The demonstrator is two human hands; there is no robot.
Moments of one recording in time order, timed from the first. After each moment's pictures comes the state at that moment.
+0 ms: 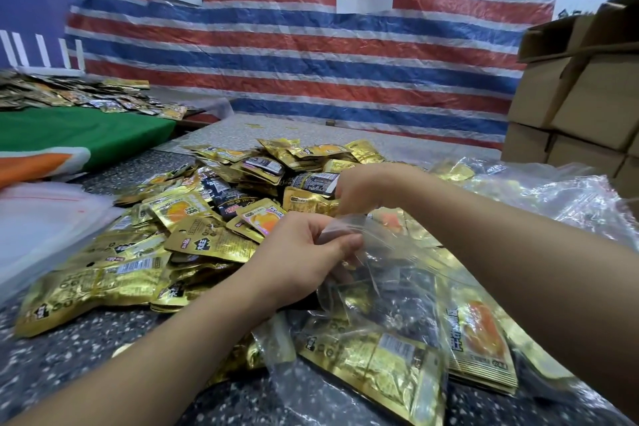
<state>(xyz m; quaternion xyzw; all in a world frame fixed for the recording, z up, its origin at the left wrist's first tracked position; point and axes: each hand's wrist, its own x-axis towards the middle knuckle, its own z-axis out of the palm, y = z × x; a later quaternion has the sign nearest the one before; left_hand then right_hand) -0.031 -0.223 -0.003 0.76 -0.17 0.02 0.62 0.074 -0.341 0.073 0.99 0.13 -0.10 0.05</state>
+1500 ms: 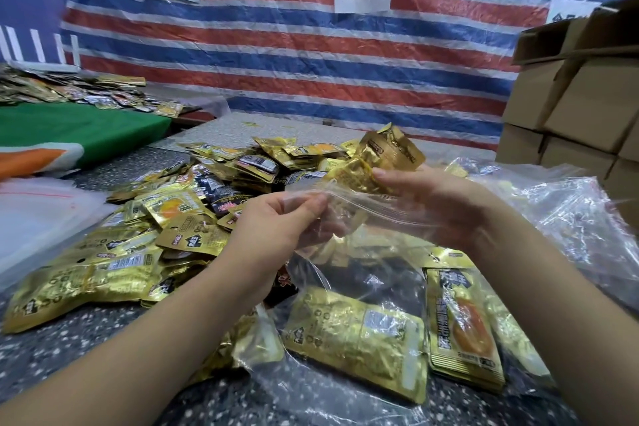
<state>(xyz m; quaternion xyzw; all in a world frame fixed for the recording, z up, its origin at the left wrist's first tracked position) -0.037 -0.220 0.014 0.59 -0.10 0.04 0.80 0.004 -0.420 0.071 0.65 0.13 -0.20 -0.73</state>
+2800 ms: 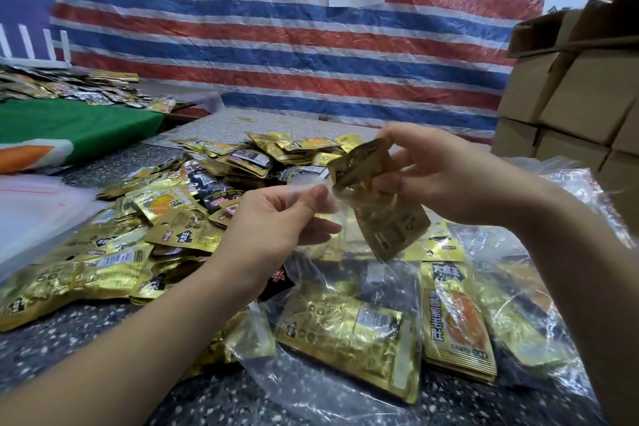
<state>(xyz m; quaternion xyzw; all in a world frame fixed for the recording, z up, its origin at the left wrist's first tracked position) -0.039 -0.226 0.011 0.61 -0.13 0.08 0.77 -0.033 -0.426 0.103 0.89 0.30 0.04 -0.34</state>
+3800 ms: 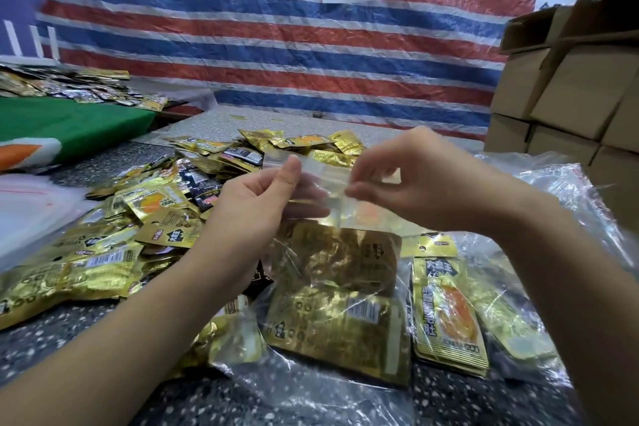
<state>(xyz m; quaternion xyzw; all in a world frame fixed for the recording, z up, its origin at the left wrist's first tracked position) -0.042 -0.219 0.022 0.62 -0.12 0.09 0.78 -0.038 -0.413 0.100 0.91 0.36 0.14 -0.15</state>
